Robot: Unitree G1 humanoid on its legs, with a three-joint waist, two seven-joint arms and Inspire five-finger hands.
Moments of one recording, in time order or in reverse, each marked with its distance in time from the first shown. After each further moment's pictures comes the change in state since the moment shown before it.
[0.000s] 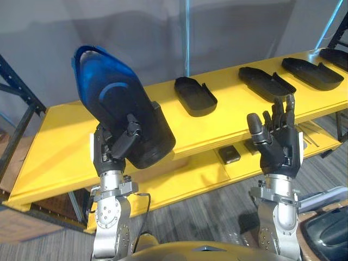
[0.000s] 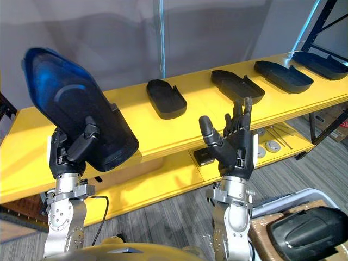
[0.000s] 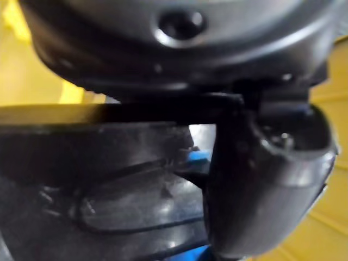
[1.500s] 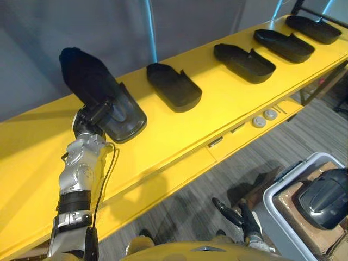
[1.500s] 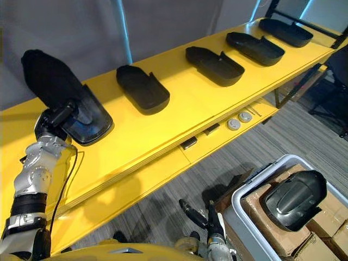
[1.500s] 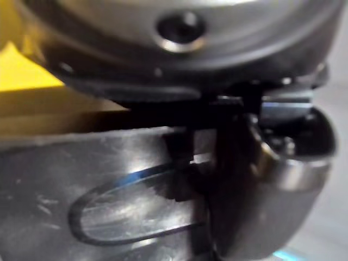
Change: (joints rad) left arm -0.648 0.359 0.285 0.581 -0.417 0.419 -0.088; right arm -0.013 -0.021 -0.004 0.928 -0.300 0.301 -0.055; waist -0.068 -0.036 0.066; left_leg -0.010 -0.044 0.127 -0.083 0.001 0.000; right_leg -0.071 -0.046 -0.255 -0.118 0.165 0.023
